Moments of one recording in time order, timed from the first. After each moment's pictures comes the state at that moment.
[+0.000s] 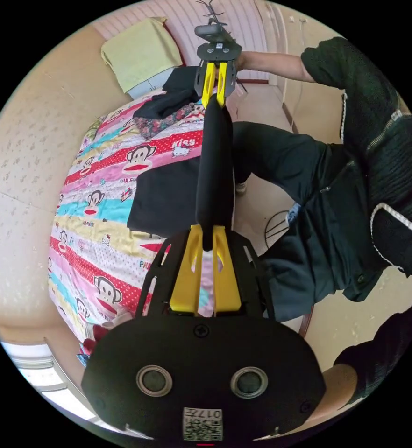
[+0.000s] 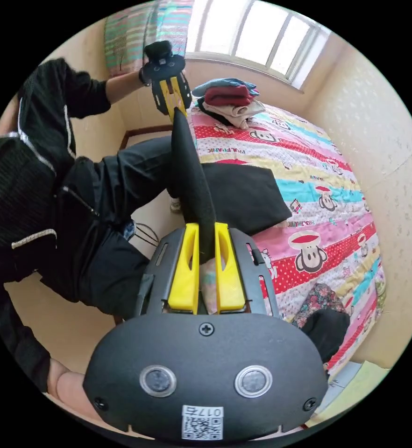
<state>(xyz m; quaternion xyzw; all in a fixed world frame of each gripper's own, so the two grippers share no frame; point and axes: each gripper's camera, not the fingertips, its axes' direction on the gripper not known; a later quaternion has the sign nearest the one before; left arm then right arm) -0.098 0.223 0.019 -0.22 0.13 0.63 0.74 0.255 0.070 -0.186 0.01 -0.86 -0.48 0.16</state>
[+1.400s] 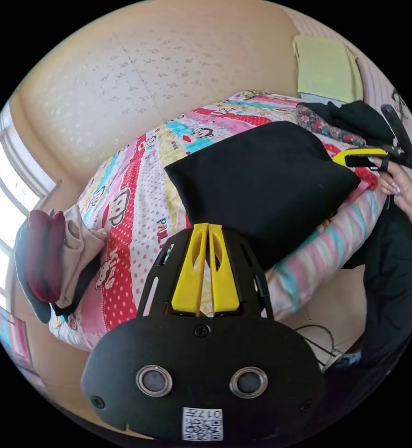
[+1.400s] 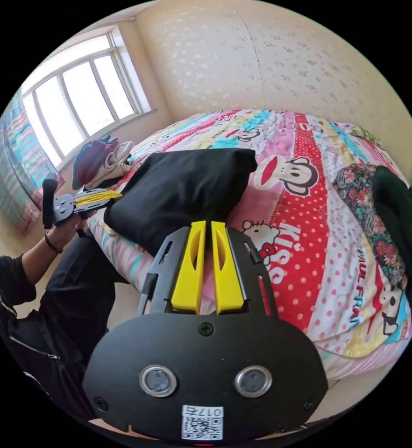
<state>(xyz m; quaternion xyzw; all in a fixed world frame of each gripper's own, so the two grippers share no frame) -0.243 0.348 0.112 -0.10 -0.07 0.25 0.96 0.226 0.282 -0.035 -0.20 -0.87 -0.19 0.42</state>
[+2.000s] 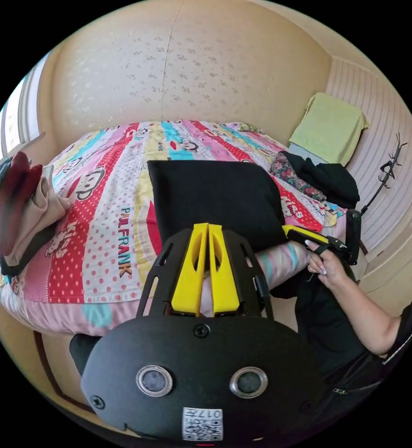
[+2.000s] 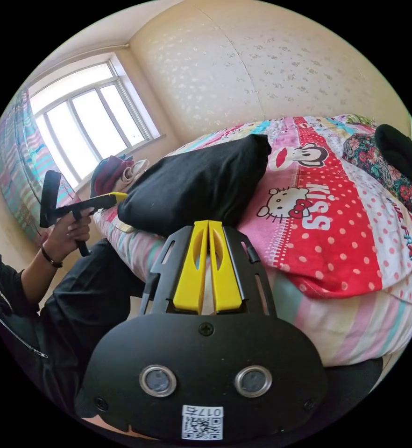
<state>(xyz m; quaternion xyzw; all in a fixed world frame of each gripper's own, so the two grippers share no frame) -0.239 0.380 0.042 -0.04 0.09 0.17 0.98 0.287 0.392 -0.027 -0.25 -0.88 -0.11 0.39</state>
